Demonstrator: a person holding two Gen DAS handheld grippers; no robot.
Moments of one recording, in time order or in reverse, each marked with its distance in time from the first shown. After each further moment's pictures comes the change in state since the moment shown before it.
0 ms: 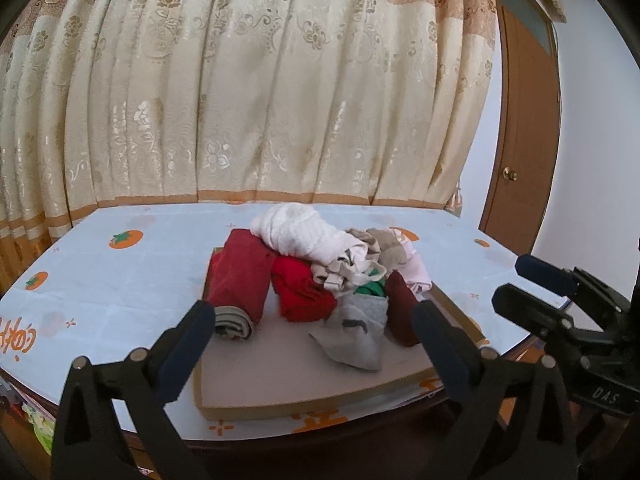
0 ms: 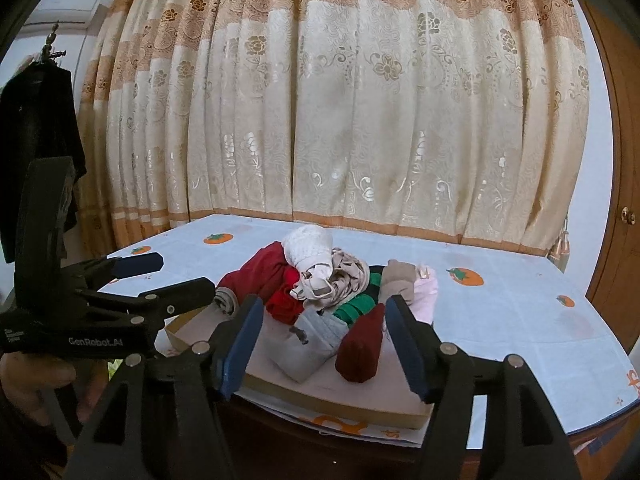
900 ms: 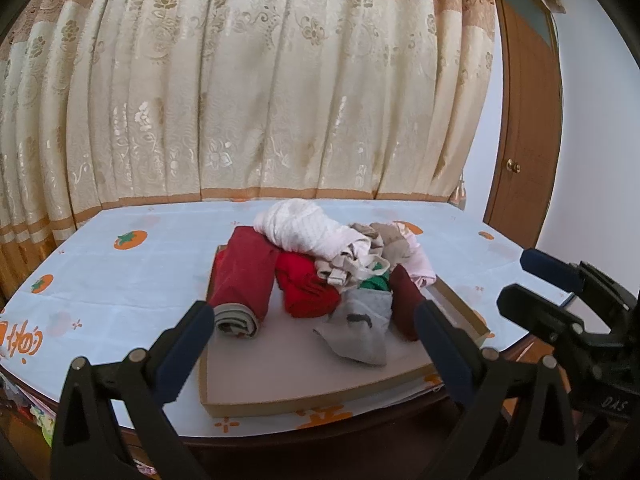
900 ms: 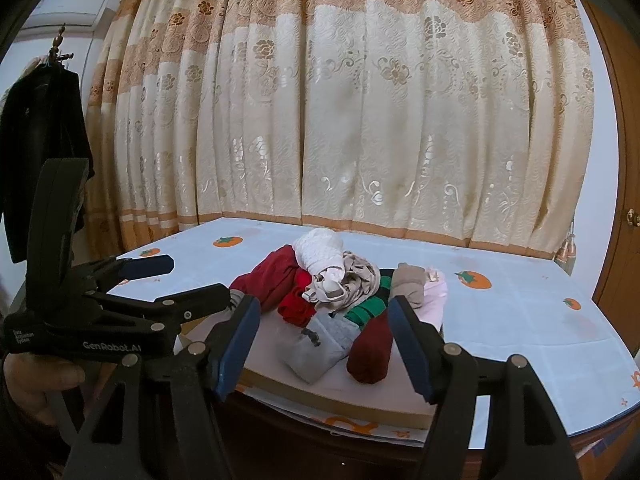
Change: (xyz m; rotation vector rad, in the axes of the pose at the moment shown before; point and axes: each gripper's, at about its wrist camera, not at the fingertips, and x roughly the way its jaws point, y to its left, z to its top) left arm -0.002 -0.002 -0.001 0.022 0.020 0.022; right arm -0.004 0.007 -0.002 -0.004 -0.015 0.028
